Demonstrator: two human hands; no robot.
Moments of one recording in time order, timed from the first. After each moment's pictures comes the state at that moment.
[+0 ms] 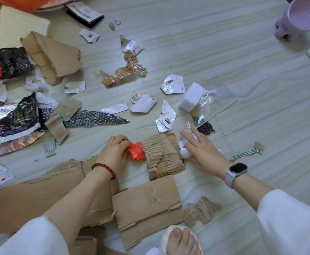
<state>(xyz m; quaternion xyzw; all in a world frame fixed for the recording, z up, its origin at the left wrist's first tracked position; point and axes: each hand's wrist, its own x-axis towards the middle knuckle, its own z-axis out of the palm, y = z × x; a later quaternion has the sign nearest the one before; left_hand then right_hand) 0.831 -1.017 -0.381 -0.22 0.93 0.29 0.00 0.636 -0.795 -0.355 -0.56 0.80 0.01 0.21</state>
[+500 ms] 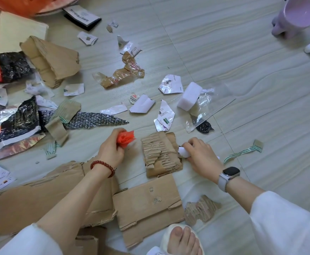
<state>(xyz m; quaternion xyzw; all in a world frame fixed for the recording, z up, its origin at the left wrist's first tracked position) 0.823 -1.017 -0.362 -0.39 0.81 0.43 -0.01 0.655 -0.797 -0.358 -0.45 0.86 -0.01 0.22</state>
